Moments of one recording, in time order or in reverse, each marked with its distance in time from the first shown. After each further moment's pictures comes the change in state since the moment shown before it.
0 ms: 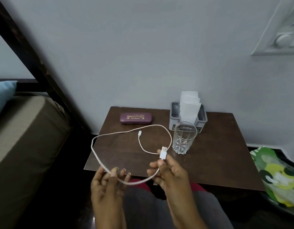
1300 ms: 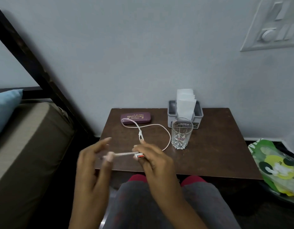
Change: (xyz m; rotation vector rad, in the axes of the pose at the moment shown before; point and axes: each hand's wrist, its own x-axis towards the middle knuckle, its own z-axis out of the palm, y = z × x) left_hand -0.002 0.063 -0.015 0.758 -0.404 0.692; right_hand -0.008 -0.007 0.020 -0.683 -0.098 -0.693
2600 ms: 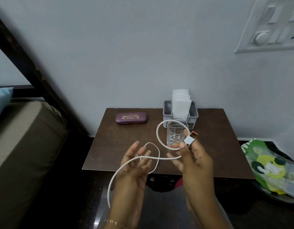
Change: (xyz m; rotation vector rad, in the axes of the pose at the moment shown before) left_hand -0.012 0.009 0.082 -1.025 -0.107 -0.831; right_hand -0.001 -0.002 -0.060 0.484 0.379 0.464
